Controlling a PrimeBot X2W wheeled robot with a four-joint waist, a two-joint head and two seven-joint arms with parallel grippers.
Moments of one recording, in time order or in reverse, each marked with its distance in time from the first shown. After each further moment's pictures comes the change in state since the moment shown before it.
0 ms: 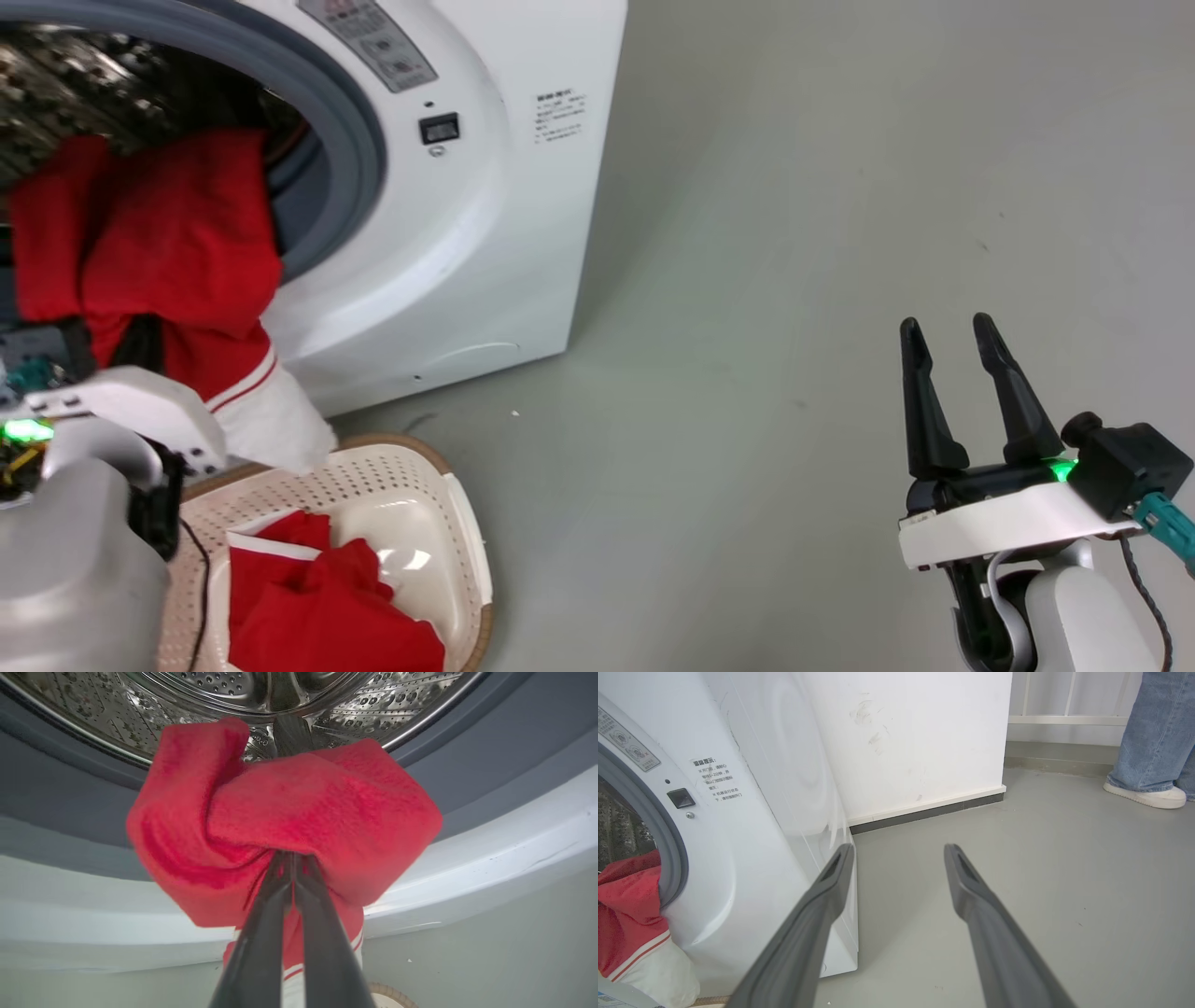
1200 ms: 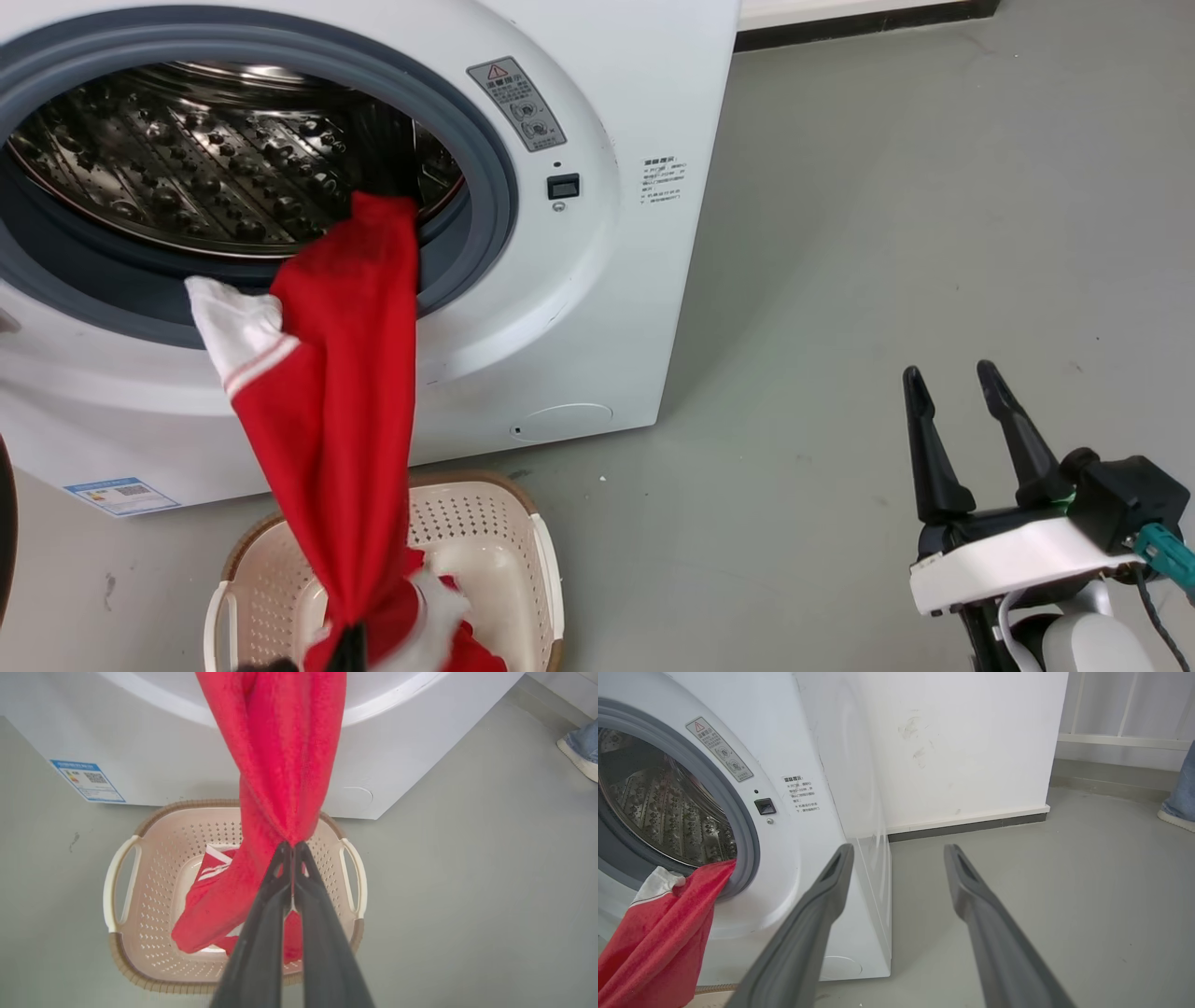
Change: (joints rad) left arm 0.775 -0.268 0.006 -0.638 0.027 0.091 0.051; right arm 0.097 0.000 -0.026 -0.089 -0.063 0.000 0.104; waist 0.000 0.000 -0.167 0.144
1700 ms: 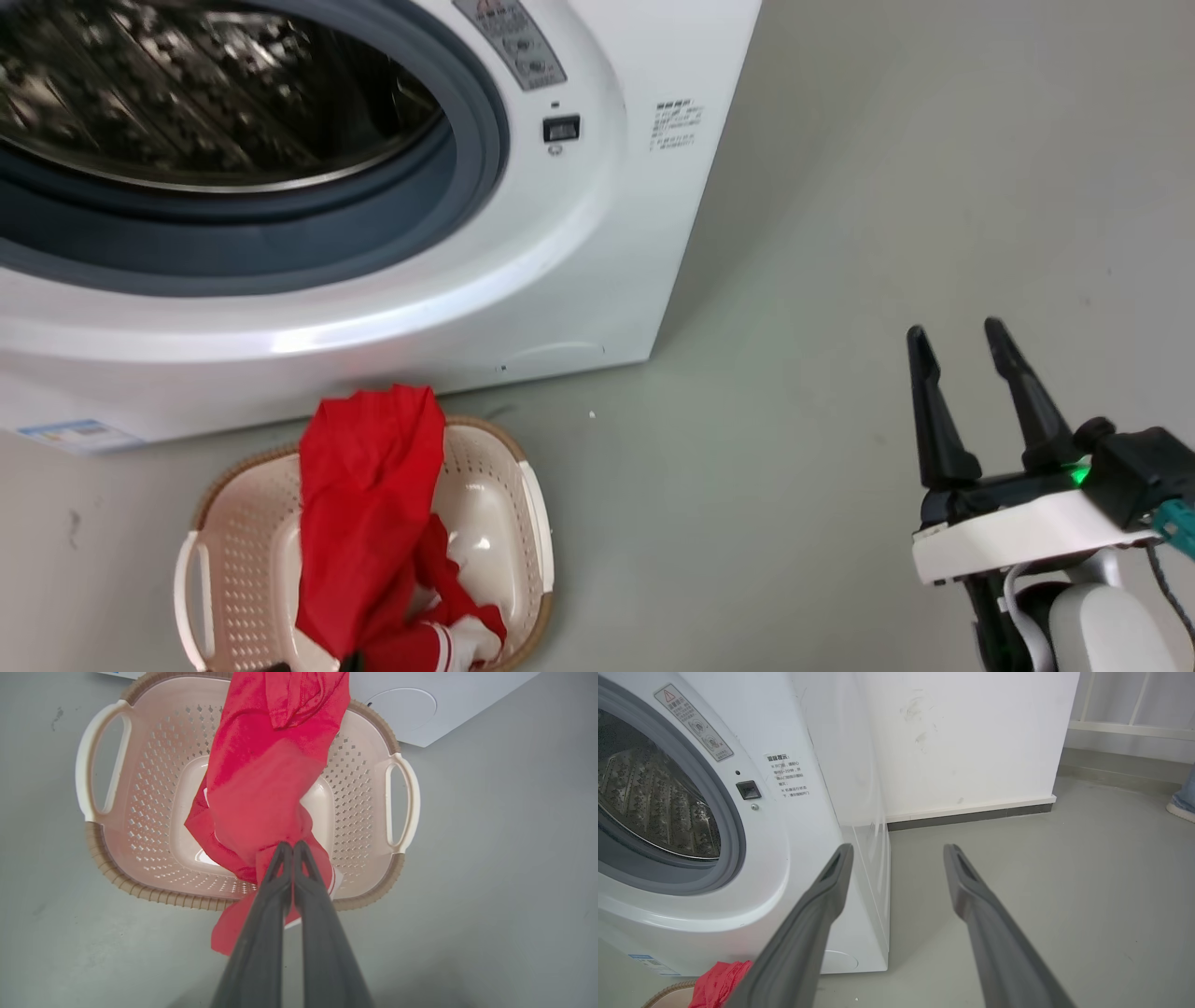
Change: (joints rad) left arm -0.081 -0.031 0.020 0.286 -0.086 -0.033 -0.013; right arm -0.036 0.000 0.009 -0.045 -0.001 0.000 0.004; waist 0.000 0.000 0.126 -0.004
